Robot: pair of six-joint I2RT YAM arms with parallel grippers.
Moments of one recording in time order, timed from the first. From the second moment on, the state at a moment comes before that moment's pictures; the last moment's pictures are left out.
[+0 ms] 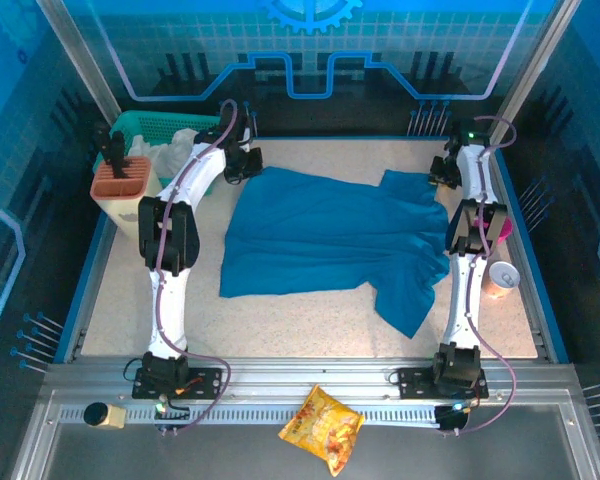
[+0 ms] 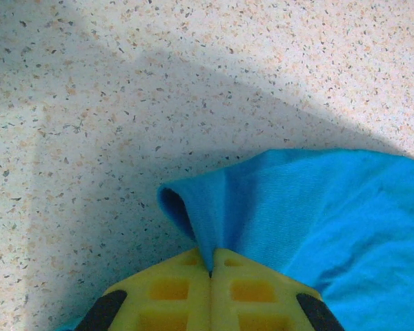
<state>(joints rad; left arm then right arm) -0.16 2.27 2.09 -0.86 0.15 -0.42 -0.19 2.75 2.69 -1.20 -0.04 0.19</state>
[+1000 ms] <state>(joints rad) -0.16 2.16 2.03 -0.85 0.17 -0.40 -0.09 2.48 2.50 -1.18 0.05 0.15</state>
